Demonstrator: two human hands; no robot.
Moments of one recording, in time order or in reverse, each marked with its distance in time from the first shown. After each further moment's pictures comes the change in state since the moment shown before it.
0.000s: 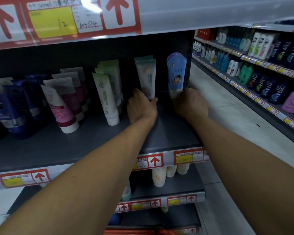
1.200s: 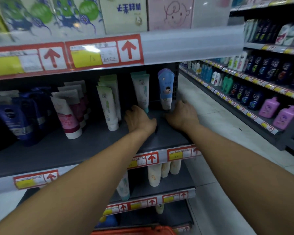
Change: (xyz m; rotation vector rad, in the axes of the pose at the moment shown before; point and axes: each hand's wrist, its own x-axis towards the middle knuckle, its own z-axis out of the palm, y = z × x) left_hand -0.030 -0.008 -0.023 0.080 -0.201 0.048; right_hand -0.034 0.003 -0.027 -0.096 -0.084 -0.087
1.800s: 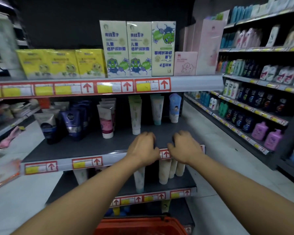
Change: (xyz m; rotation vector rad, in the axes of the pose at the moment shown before) left_hand -0.123 -0.065 -0.108 0.190 -0.143 0.457; right_hand -0.149 -0.043 -0.026 -0.184 -0.014 -0.262
